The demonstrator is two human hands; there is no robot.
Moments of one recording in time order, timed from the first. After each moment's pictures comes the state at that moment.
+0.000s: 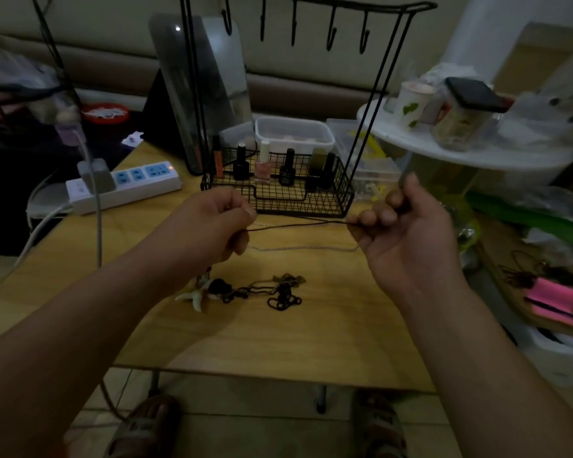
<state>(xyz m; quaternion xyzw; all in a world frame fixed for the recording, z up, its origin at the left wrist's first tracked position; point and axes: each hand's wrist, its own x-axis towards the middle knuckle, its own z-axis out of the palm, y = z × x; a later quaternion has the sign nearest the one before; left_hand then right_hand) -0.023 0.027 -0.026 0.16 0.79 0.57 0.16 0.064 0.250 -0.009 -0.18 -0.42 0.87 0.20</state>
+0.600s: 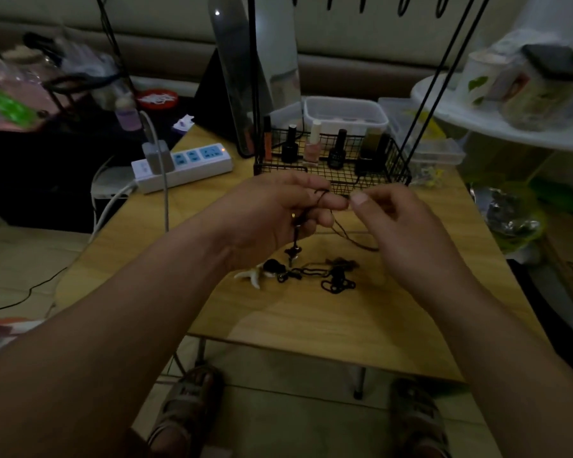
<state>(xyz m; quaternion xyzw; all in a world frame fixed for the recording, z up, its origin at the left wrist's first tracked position) -0.020 0.028 -0.015 0.13 0.58 0.74 0.32 0.064 0.202 -0.026 -0.16 -0.85 0.48 0.13</state>
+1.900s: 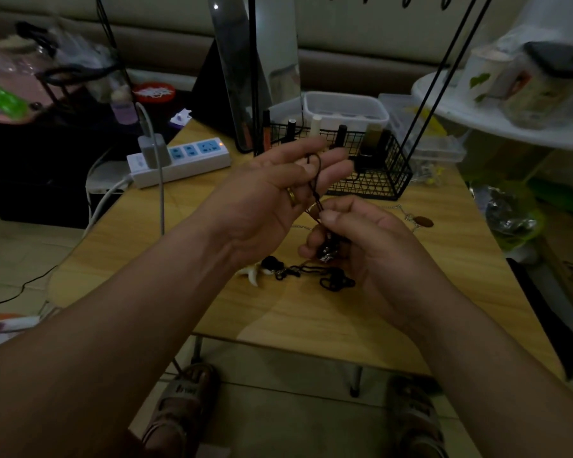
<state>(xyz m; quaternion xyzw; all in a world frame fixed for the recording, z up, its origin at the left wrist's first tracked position) -0.018 0.033 -0.016 0.12 0.45 0.84 0.26 0.068 0.178 -0.037 -0.04 -0.66 0.75 -0.01</state>
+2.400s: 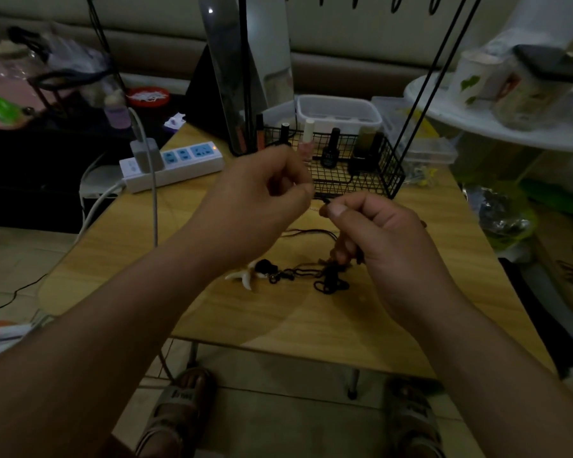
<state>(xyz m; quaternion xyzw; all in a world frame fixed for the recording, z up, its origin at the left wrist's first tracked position) -0.009 0.016 -0.017 0.29 0.83 0.48 -0.05 0.070 0.187 -0.035 -0.06 -0.76 0.64 0.11</state>
